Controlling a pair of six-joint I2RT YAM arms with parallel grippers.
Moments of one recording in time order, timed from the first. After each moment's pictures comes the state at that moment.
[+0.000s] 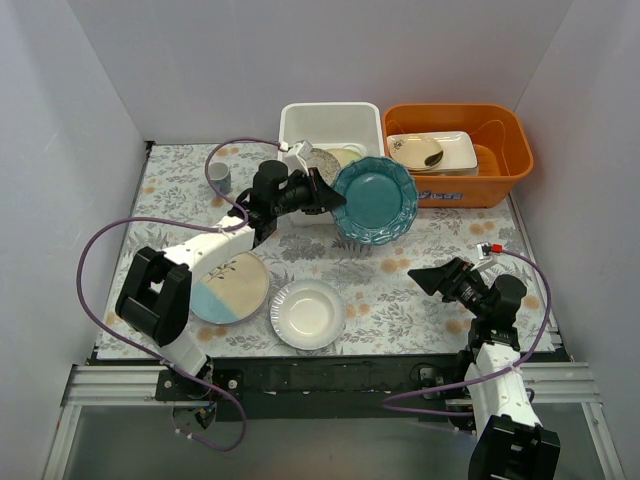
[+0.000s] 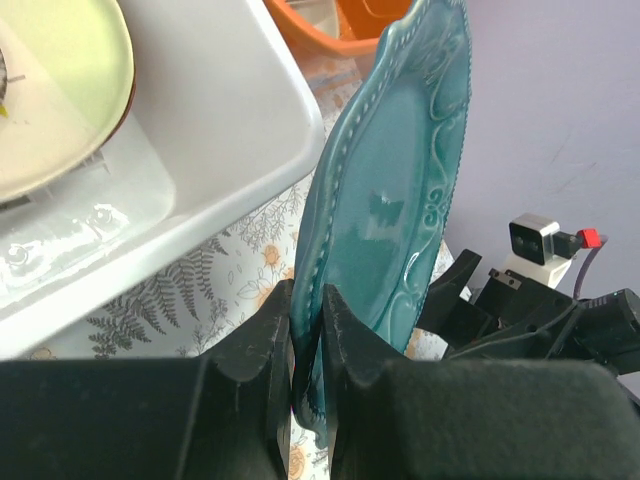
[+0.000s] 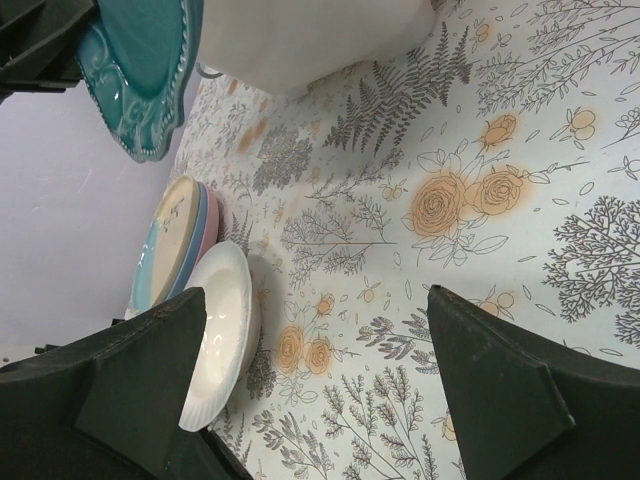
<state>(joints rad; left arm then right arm) -0.55 1.64 1.12 0.27 0.43 -0.68 -0.23 0.60 0.04 0.34 -0.88 0.72</state>
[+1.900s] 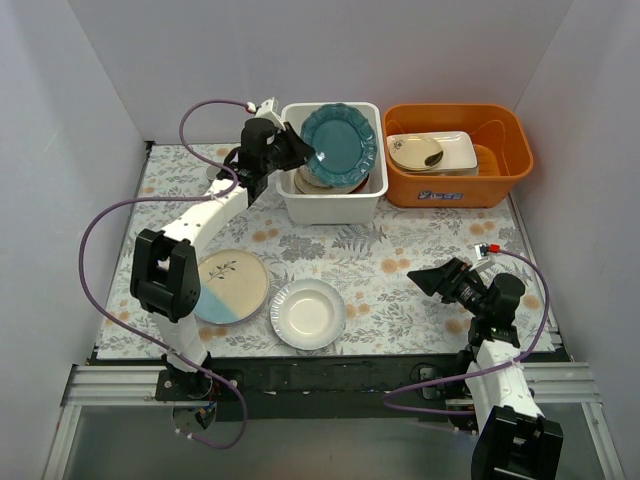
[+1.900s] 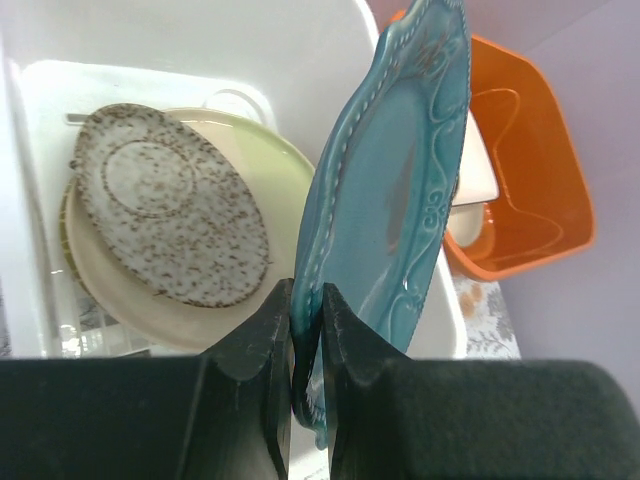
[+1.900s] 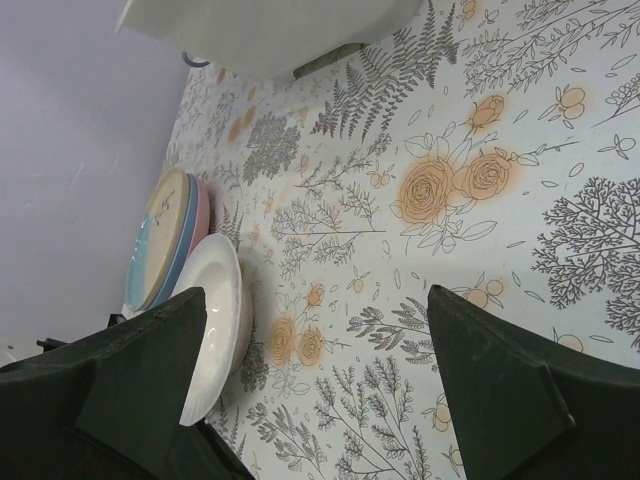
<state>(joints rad) -0.41 1.80 1.51 0.02 0.16 -0.64 -0.23 0.66 0.04 0.34 -0.89 0.70</state>
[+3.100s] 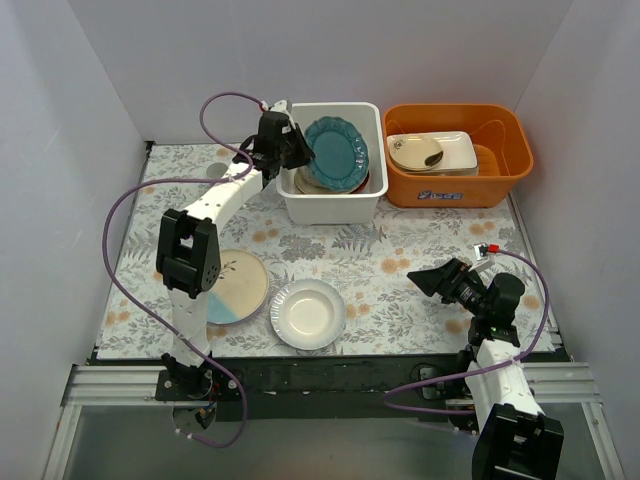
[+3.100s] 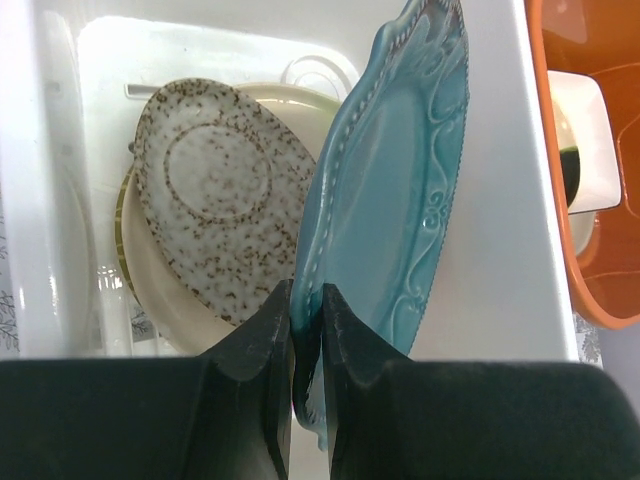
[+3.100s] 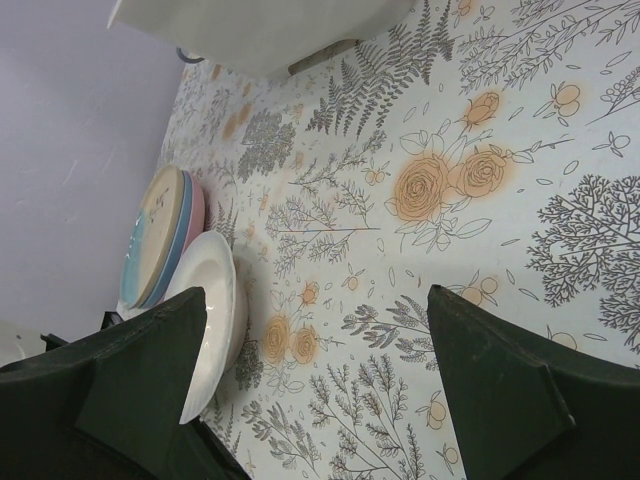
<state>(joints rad) -0.41 2.03 1.78 -0.20 0.07 -0.57 -0.23 0.67 0.04 0.34 -0.89 0.68</state>
